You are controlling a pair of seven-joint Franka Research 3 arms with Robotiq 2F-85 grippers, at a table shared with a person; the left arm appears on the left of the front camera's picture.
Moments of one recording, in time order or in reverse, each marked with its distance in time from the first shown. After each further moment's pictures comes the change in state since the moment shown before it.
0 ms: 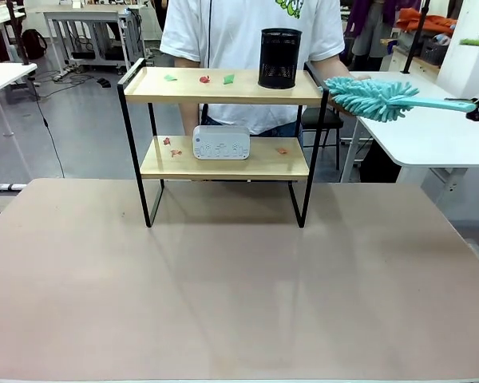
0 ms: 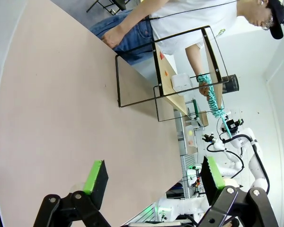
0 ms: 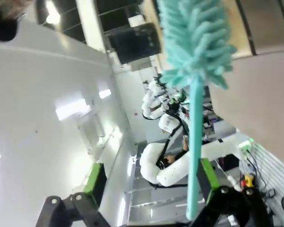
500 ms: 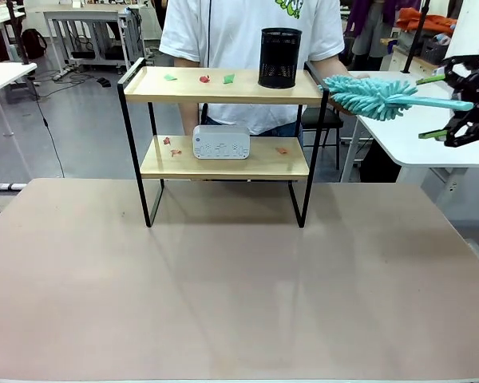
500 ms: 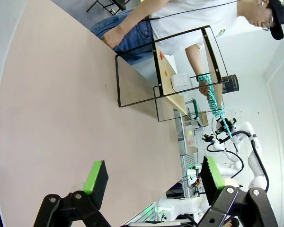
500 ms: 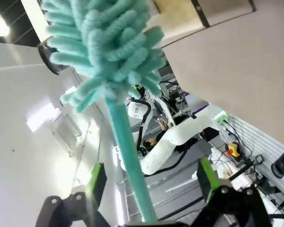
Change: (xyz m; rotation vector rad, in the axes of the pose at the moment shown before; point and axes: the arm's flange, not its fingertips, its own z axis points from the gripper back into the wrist) left arm 0.000 0.000 0.000 0.000 0.000 0.000; right arm 0.018 -0.027 -0.042 -0.205 0.100 -0.149
